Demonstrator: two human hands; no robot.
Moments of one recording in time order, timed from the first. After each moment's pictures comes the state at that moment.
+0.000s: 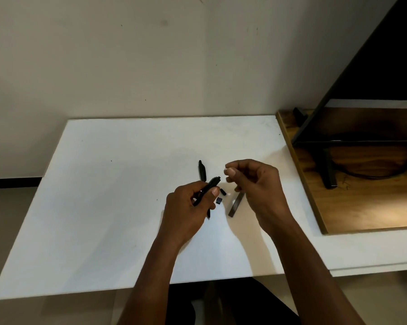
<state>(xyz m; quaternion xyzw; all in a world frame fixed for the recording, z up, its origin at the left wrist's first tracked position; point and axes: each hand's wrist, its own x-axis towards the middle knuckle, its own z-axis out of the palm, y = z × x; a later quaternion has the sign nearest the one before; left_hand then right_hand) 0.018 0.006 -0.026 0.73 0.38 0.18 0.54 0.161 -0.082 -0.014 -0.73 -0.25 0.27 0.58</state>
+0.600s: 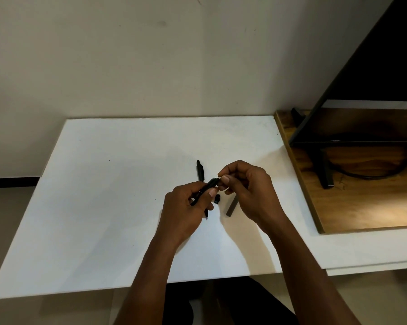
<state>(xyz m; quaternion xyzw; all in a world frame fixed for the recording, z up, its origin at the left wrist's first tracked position) 0.017 0.008 -0.028 0.75 0.37 0.18 0.52 0.157 -0.082 -0.010 -0.75 -0.35 0.26 0.50</state>
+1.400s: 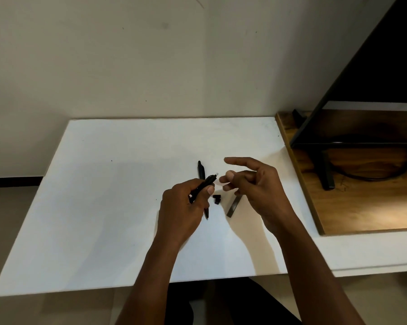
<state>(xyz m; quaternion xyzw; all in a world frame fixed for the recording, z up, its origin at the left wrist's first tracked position) 0.018 0.009 -0.032 0.77 0.38 0.22 0.46 0.168 -0.089 -0.009 -0.70 -0.29 0.32 0.57</state>
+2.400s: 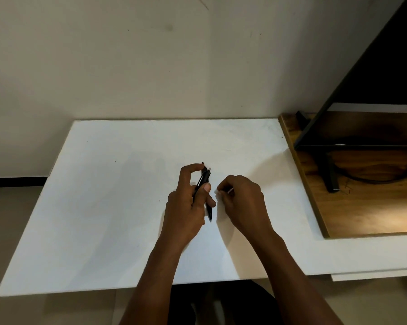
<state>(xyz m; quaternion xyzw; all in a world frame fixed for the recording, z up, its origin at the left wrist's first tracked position) 0.016 0.009 -0.034 0.75 0.36 0.23 0.51 0.138 -0.073 -0.038 -0.85 -0.41 0.11 0.30</state>
